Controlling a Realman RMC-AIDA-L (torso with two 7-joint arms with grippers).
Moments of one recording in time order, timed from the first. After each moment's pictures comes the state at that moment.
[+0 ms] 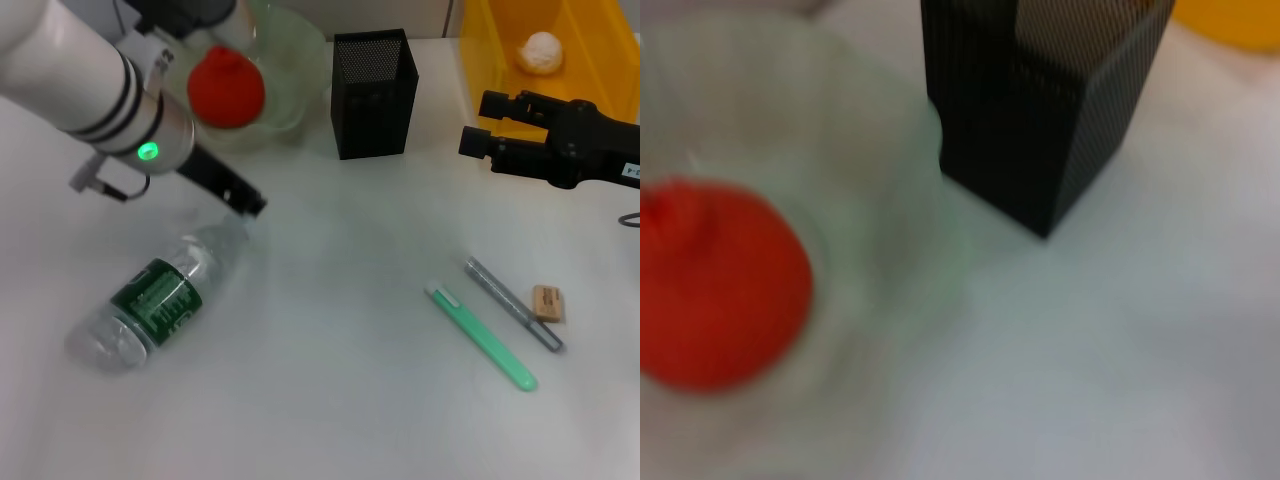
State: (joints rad) left arm -0.70 -2.07 1.54 1.23 2.63 1.31 -2.70; right arm 0.49 2.03 -0.70 -0.64 -1.74 -1.63 1.45
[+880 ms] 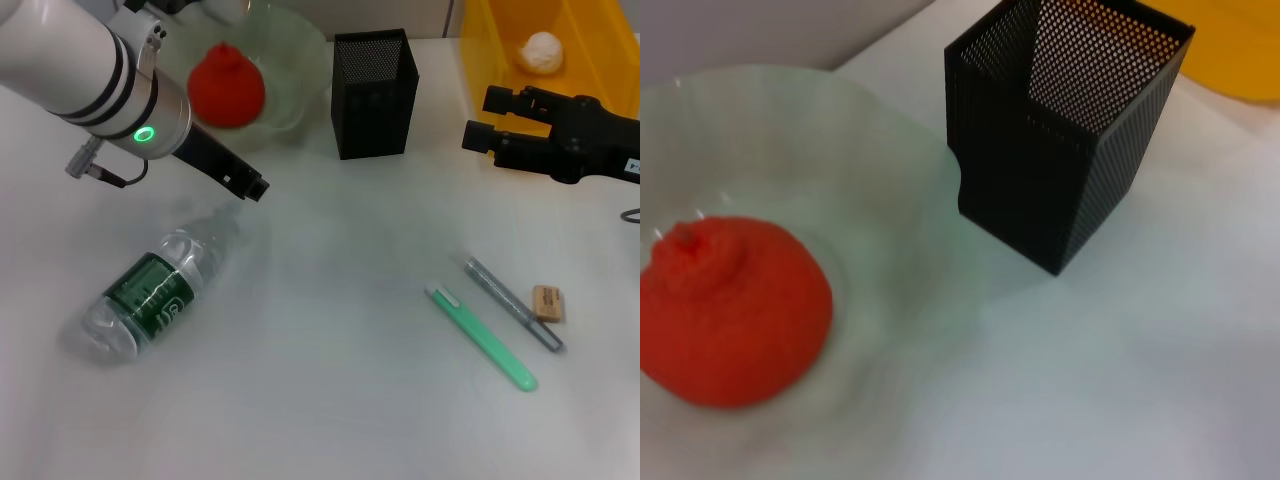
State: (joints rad) left arm -0.70 -2.08 1.51 1.26 2.63 1.32 -2.72; right arm 0.50 2.03 -0.69 -0.64 -1.74 -1.62 1.45
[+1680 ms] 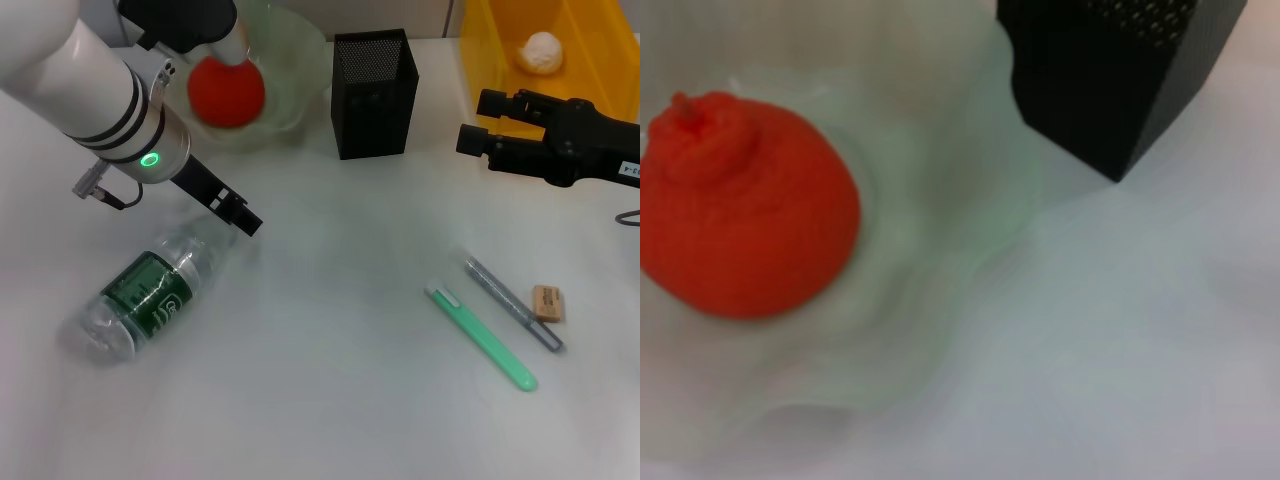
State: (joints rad) left arm -0.77 -2.08 1.51 1.05 2.67 1.25 -2.72; right arm 0.50 2.04 -0.69 -0.64 -1.74 -1.62 1.45
